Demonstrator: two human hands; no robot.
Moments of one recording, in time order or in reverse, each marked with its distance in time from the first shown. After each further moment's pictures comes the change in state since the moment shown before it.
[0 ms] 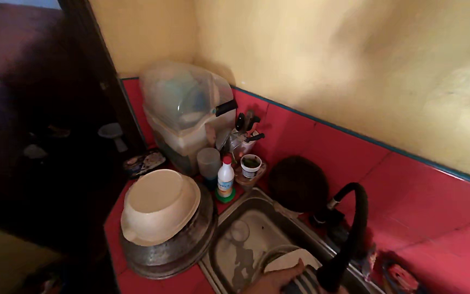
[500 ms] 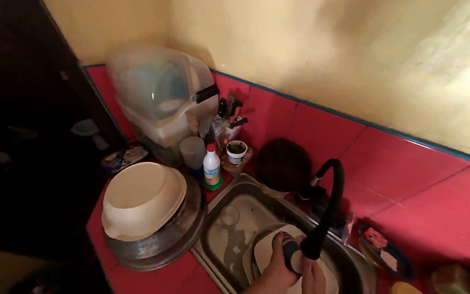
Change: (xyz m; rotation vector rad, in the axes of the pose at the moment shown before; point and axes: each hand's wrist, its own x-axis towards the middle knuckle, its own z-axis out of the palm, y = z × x) left_hand 0.017 -0.003 0.067 -0.893 0.250 0.179; right_hand -0.011 0.029 0.069 -0.044 0.599 -0.090
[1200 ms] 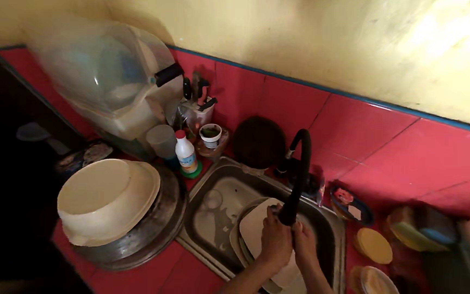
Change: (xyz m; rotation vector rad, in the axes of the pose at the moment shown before) left_hand 0.003 -0.030 -0.006 1.827 0.108 0.613; right_hand 0.023 0.009 -0.023 0.263 0.044 0.324
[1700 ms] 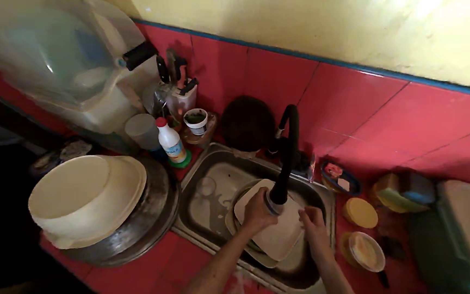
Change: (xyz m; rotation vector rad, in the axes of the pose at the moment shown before) left_hand 0.026 -0.034 -0.031 -0.168 -0.145 -0.003; right_hand -0.006 0.016 -0.058 -0.224 0.039 -0.002
